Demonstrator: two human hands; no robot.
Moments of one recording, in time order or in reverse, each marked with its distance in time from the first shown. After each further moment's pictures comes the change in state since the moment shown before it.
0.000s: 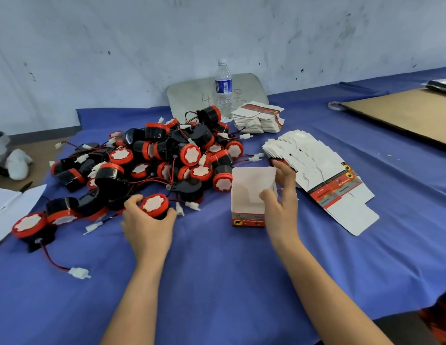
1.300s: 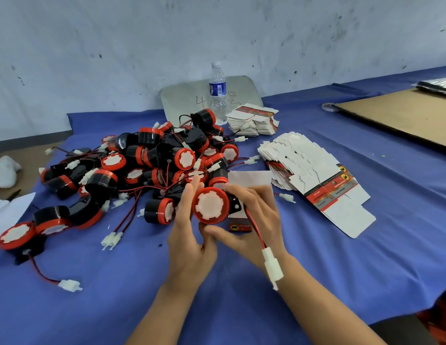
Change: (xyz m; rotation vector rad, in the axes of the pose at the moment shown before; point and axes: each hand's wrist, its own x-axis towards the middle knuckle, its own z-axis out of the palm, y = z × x) left_hand -0.061 0.037 0.009 -0.488 -0.251 0.894; right_hand -0.022 -0.008 0.012 -0.384 -0.113 -0.754
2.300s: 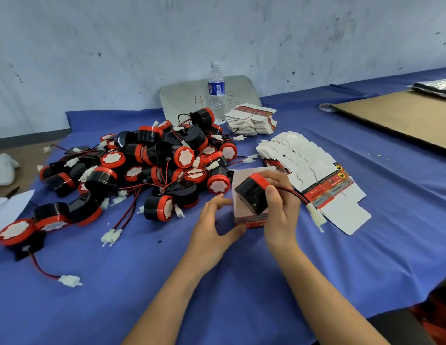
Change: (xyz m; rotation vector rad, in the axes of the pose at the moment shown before) left_hand -0.004 -0.022 0.024 -0.145 -0.416 -0.625; right_hand 0.008 0.015 -0.010 0.526 0.241 0.512
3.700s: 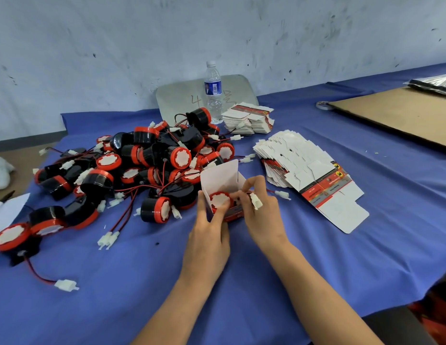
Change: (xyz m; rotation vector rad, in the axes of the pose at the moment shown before) left_hand -0.013 0.017 0.008 0.607 0.146 0.021; right_hand 0.000 0.014 0.002 -0.496 -0.280 0.176
